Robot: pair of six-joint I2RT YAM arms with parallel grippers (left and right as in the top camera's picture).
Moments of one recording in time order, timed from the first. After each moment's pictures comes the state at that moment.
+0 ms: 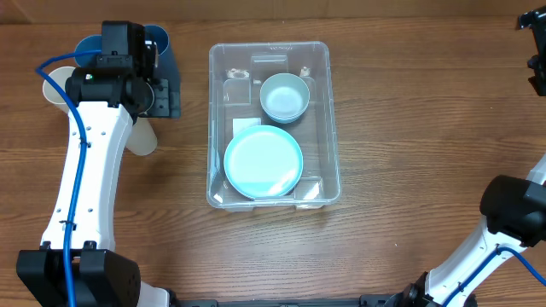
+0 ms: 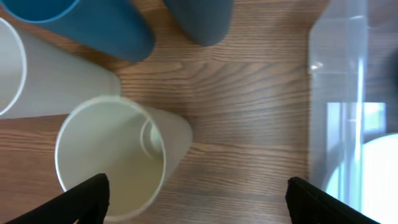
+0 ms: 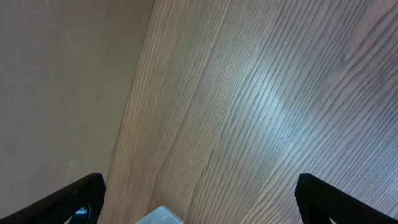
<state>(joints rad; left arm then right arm) -0.02 1.67 1.63 -1.07 -0.16 -0.01 -0.46 2.12 2.59 -1.51 -0.17 0.80</state>
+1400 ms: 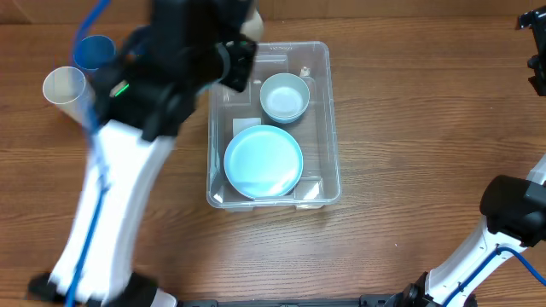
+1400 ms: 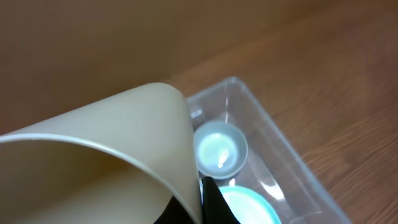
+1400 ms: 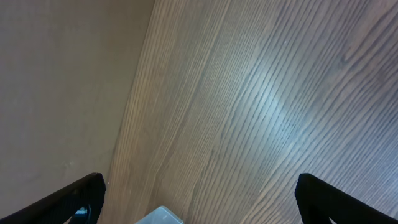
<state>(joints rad) -0.41 1.71 2.12 -1.10 0.03 0.06 -0.46 2.12 2.59 -1.51 -0.17 0.80</state>
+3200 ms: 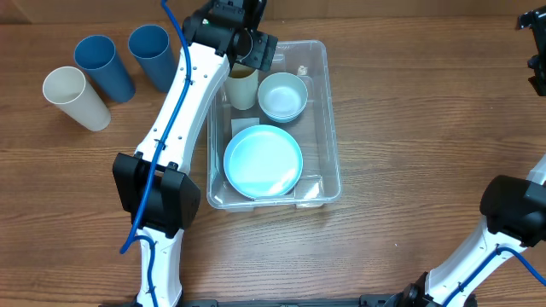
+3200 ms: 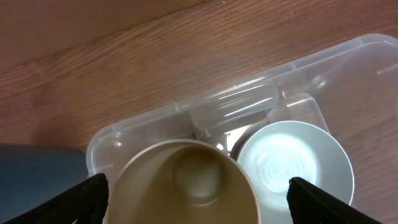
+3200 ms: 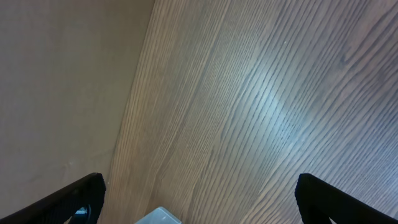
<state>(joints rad) -0.35 2.21 2.29 -1.04 -0.10 -0.02 -0.46 2.12 2.59 -1.51 -0.17 0.80</state>
